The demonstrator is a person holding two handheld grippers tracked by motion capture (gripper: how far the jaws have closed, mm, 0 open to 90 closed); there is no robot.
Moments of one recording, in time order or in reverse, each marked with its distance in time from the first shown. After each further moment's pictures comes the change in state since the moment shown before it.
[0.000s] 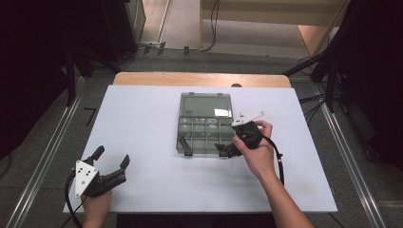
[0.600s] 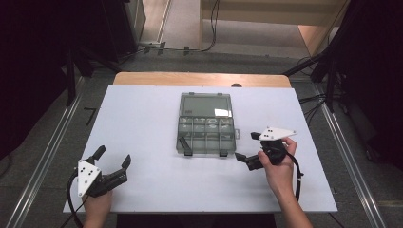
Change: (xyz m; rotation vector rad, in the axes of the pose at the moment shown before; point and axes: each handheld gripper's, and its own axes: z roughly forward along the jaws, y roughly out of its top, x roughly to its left) left arm -0.003 0.000 0.002 0.013 0.006 0.027; right arm -0.006 -0.065 -0.042 -0.141 -0.036 0.079
